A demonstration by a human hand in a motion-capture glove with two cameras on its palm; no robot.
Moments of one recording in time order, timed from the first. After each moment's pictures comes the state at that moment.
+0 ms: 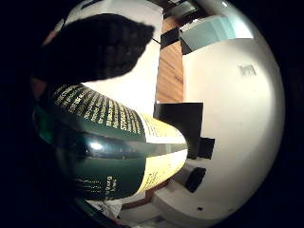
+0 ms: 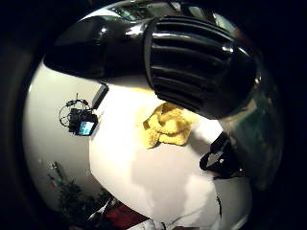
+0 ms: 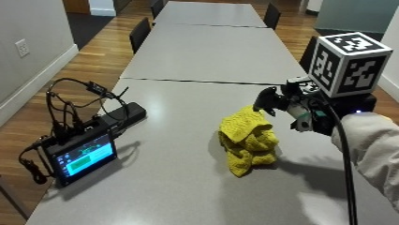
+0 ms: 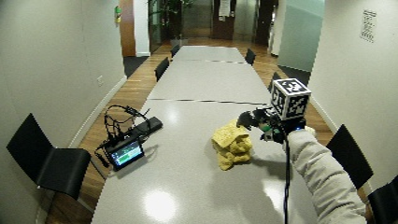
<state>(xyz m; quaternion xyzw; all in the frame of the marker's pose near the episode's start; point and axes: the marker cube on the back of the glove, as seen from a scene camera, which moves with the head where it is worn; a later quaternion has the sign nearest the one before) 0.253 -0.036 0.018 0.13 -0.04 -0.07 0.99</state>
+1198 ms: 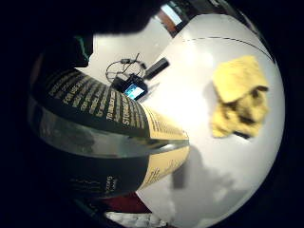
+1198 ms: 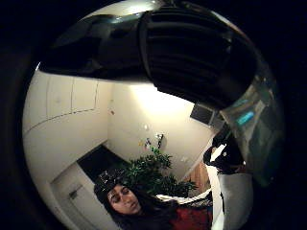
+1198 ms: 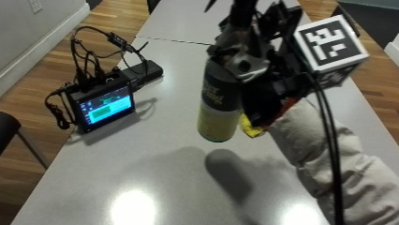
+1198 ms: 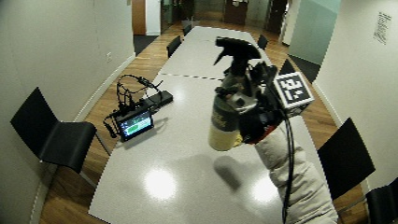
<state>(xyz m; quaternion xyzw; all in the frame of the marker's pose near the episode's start) 0.094 0.057 -0.097 0.19 -0.65 -0.30 0.67</state>
